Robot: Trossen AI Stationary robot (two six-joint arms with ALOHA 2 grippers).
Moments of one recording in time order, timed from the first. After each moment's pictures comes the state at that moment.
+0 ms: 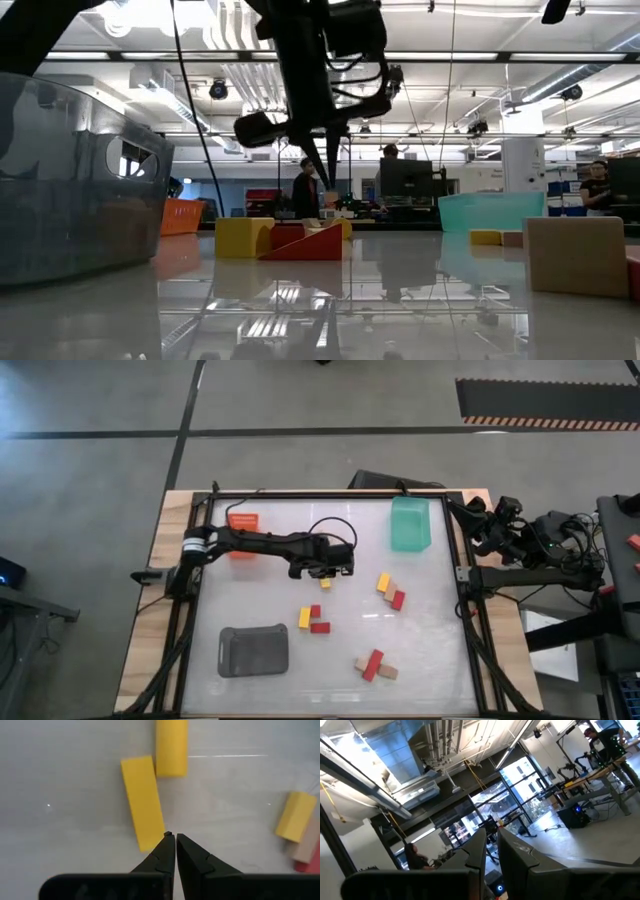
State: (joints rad) left arm 0.05 2.04 1.70 -0.90 -0.15 -1.47; right arm -0.05 0.34 0.62 0.10 0.34 0.44
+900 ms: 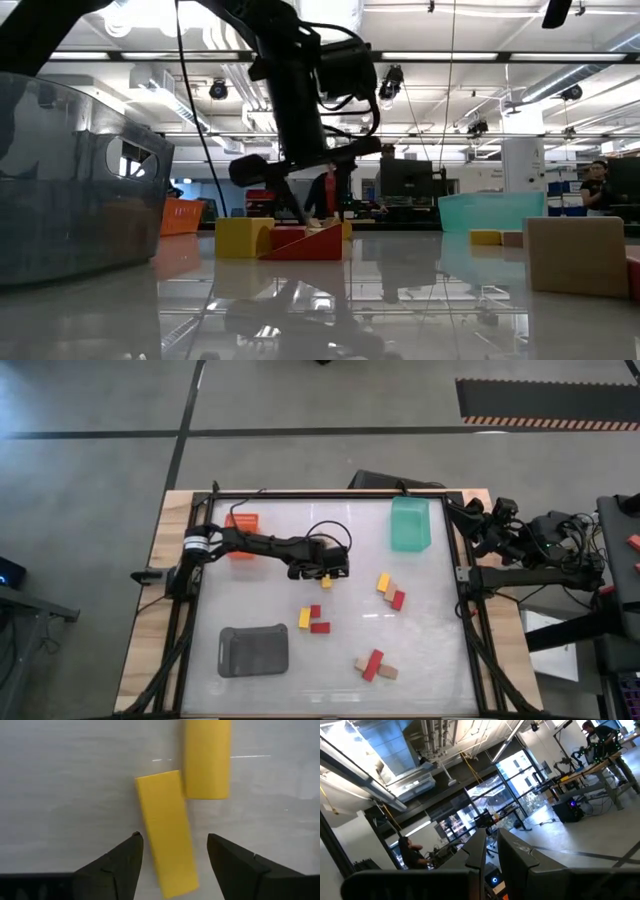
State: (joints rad) left arm 0.08 2.05 1.51 -0.68 -0.16 -1.43; right arm -0.05 0.34 0.62 0.06 0.34 0.44
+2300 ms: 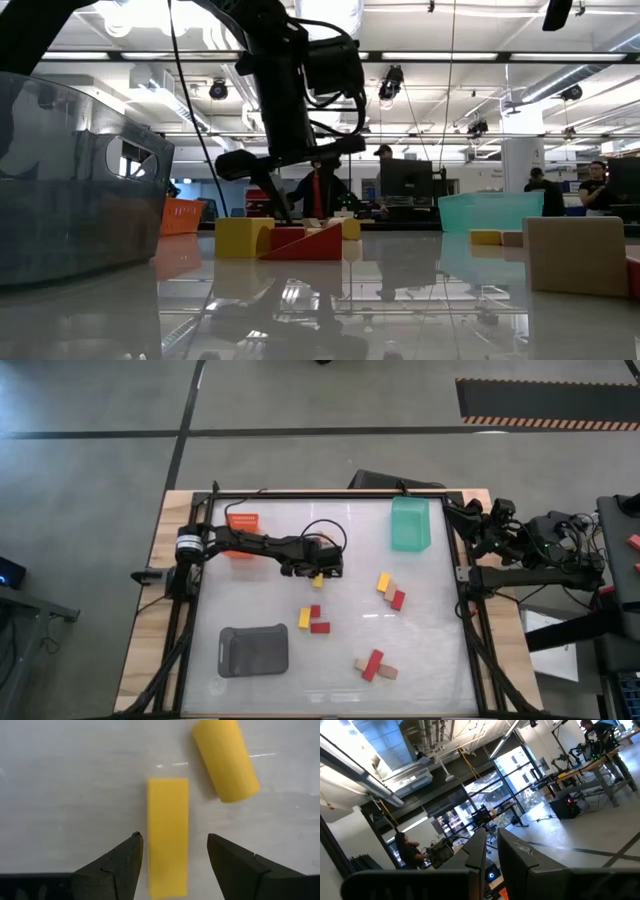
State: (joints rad) left arm 0.08 1.99 1.45 -0.72 -0.20 -1.35; right arm -0.05 0.34 0.62 0.03 0.34 0.44
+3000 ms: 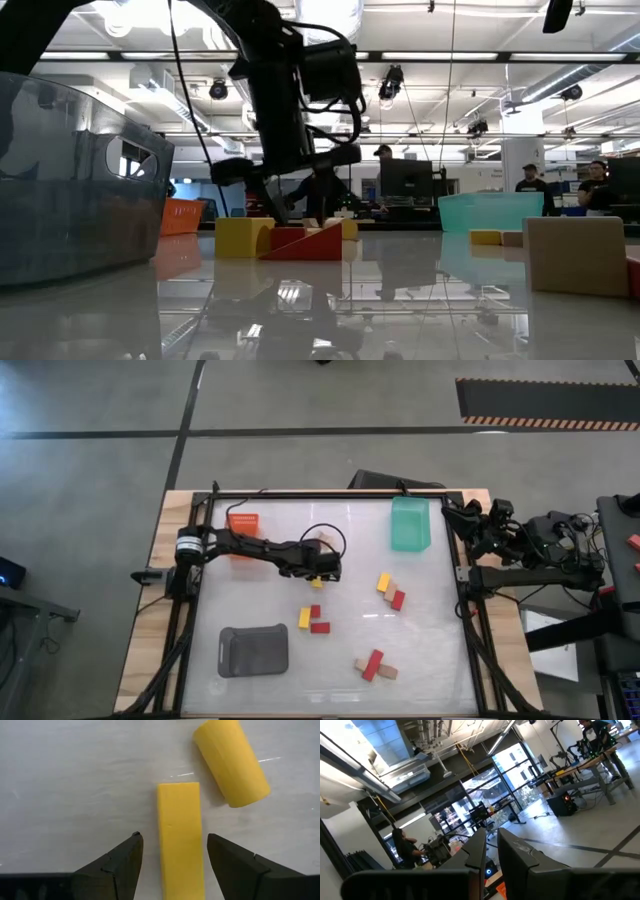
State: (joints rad) left arm 0.06 1.99 1.39 -0.65 -0.27 -1.32; right arm -0.05 0.34 0.62 0.00 0.34 0.44
